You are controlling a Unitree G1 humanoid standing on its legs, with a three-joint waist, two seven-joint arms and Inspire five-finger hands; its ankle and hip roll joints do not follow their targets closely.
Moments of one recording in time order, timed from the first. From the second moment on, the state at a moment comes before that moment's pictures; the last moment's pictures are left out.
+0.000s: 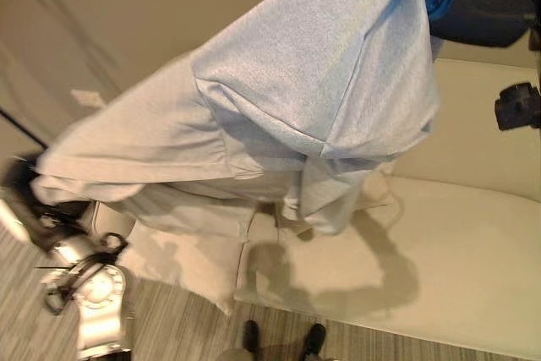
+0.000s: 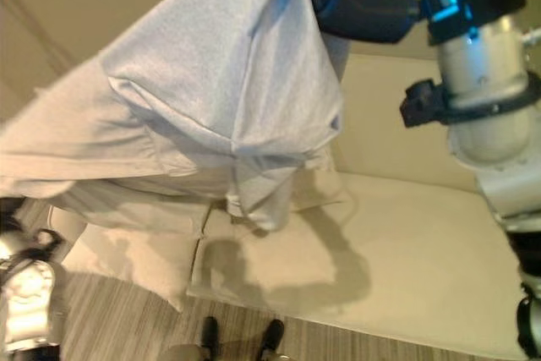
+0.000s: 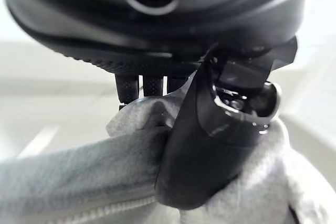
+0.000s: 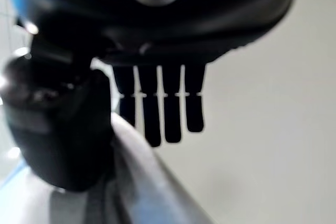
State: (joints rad) left arm 0.01 0.35 0.50 -0.14 -0.11 -0.33 0.69; right arm -0.61 -1.24 0.06 -0.25 0.11 -0.34 -0.30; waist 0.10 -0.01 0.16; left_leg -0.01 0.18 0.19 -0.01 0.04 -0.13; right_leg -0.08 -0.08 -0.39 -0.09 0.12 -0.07
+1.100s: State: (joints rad) left arm 0.03 0.33 0.20 -0.21 0.17 -0.25 0.69; right arm 0.10 -0.79 -0.44 -0.40 -0.45 -0.29 -0.43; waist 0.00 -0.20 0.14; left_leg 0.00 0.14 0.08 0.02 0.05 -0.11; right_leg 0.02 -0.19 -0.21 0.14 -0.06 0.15
